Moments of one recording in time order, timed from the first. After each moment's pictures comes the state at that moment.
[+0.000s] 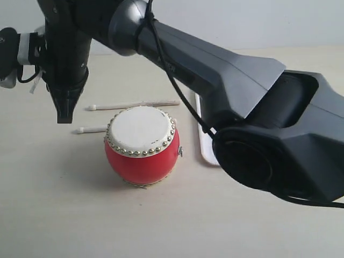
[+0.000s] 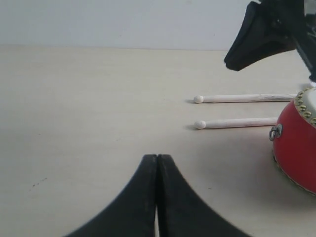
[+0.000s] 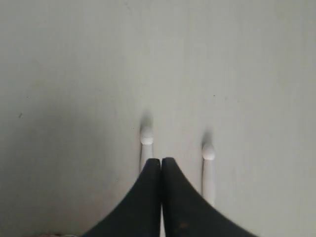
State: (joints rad) left arm -0.16 0.01 0.00 0.10 0.37 -0.16; right arm 0.91 2.55 -2.59 0.02 1.22 -0.84
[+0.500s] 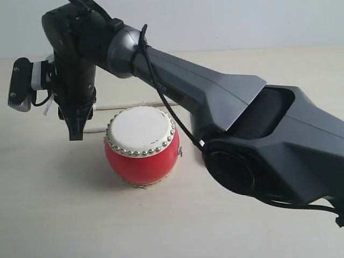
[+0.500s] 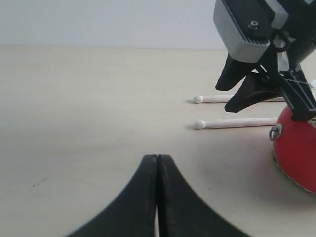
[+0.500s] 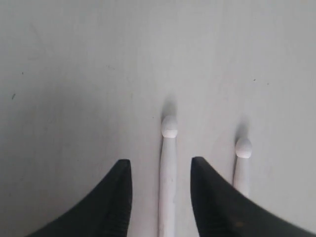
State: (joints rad) left arm -0.16 0.01 0.00 0.10 0.37 -0.16; right arm 0.91 2.63 -2.60 0.00 1.22 -0.85
